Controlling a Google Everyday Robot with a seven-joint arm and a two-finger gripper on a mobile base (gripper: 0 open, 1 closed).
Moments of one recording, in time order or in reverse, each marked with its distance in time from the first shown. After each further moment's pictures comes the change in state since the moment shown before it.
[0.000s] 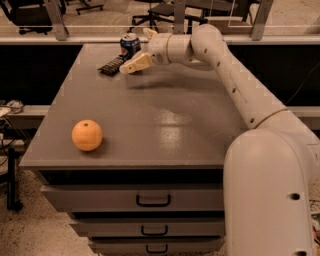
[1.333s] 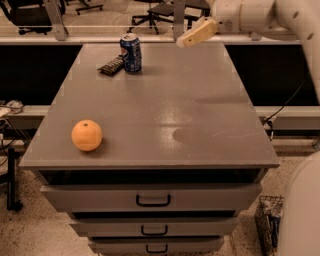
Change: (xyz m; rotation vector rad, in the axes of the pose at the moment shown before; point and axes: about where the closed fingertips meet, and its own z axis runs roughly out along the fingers) arm -0.082 -0.042 -0.201 0.119 0.042 -0.171
